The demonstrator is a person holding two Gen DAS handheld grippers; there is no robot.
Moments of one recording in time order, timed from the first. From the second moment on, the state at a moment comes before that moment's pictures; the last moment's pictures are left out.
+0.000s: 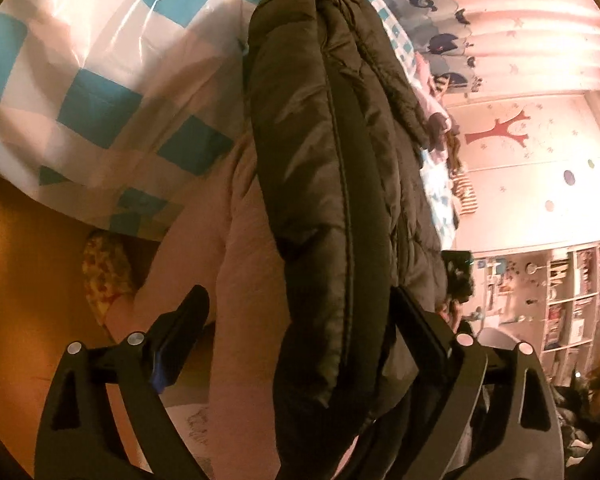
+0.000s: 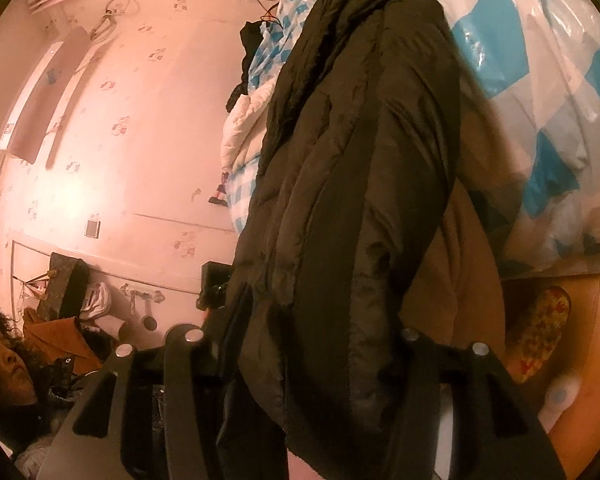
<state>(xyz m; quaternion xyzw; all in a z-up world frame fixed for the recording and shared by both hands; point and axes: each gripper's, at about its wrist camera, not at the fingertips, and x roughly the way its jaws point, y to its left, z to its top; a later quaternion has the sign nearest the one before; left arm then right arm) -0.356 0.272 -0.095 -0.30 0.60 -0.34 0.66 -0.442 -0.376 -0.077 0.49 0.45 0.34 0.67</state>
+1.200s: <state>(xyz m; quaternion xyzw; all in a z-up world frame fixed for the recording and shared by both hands) -0.385 0.276 0.013 -0.34 0.46 -0.36 0.74 -0.482 -0.382 -0.033 0.59 0.24 0.39 0.67</state>
